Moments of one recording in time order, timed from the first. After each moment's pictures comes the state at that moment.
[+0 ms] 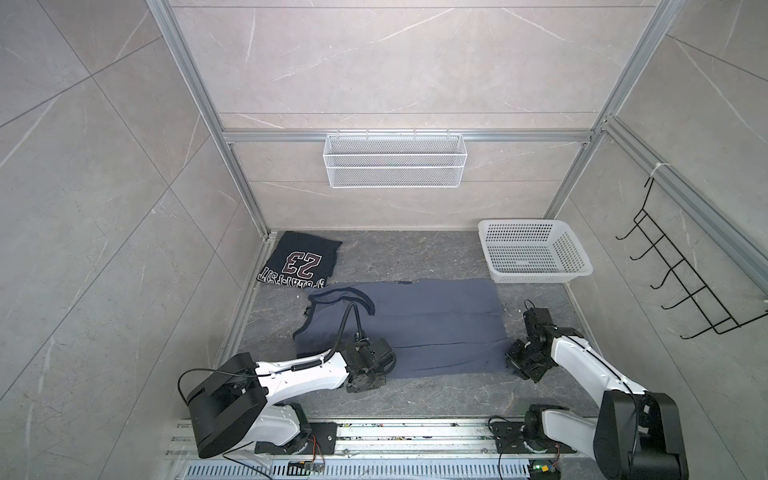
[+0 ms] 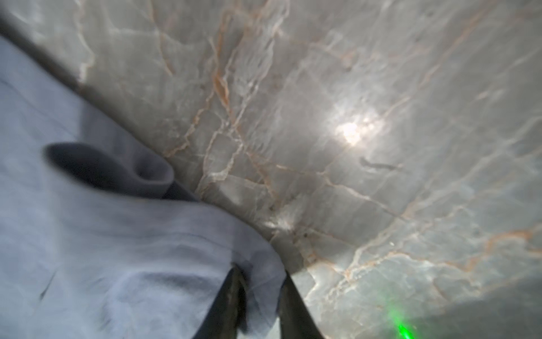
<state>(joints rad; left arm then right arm) -1.02 1.34 0.63 -0.63 -0.11 -1.15 -0.06 1.17 0.55 -0.84 -0.11 0.76</state>
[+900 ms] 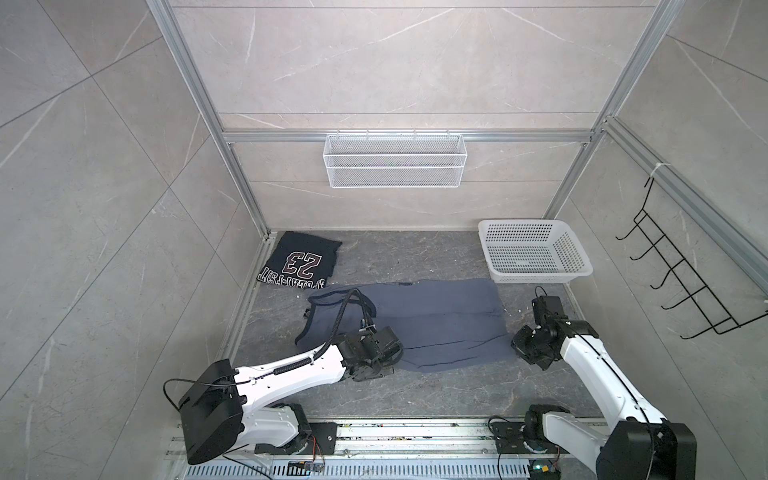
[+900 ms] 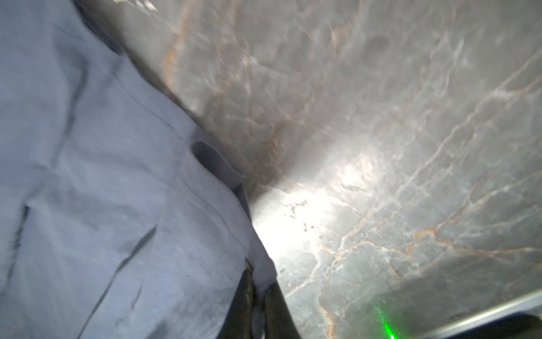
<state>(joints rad) -1.01 1.29 0.83 -0.78 -0.15 -1.11 -0.06 1.12 0.73 -0.93 -0.04 0.70</state>
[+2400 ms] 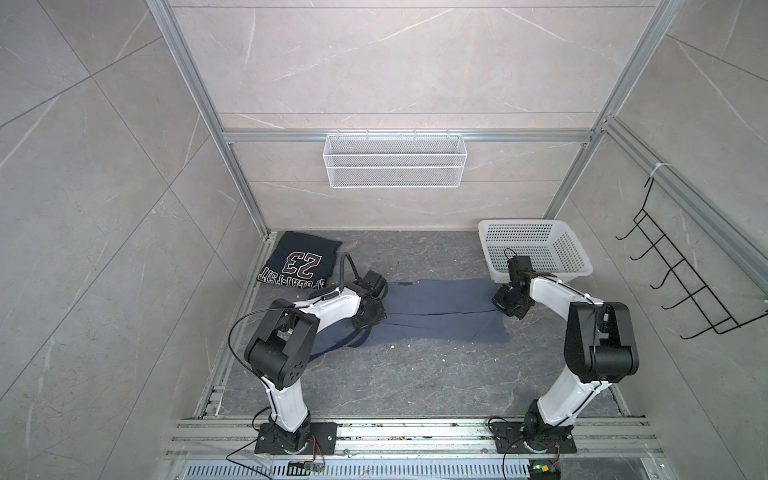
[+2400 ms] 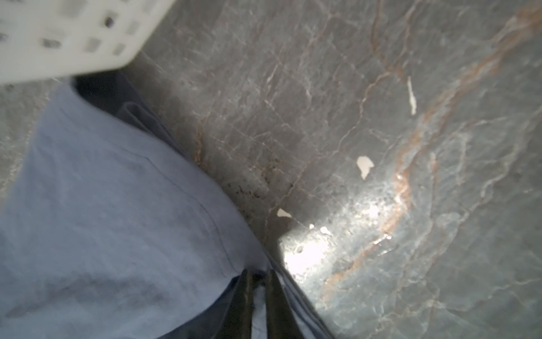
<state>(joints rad) -0.56 1.79 1.12 -0.59 -0.01 -0.83 -0.02 1.75 1.11 -0.64 0.00 0.68</state>
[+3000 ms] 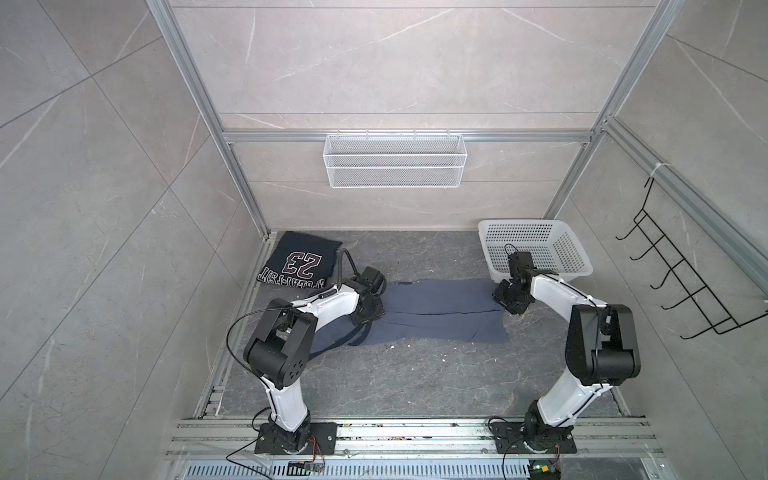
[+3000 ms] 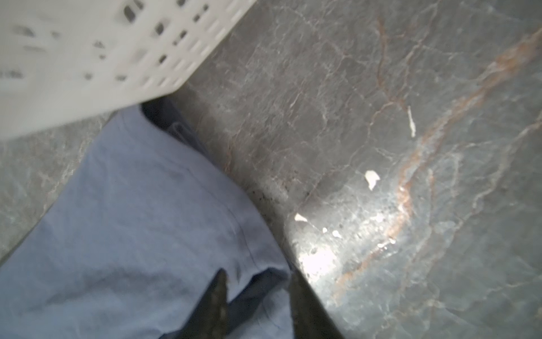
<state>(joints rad) -0.54 1.79 1.15 -0.60 -0.02 -0.81 -0.01 1.72 1.12 -0.64 0.01 0.67</state>
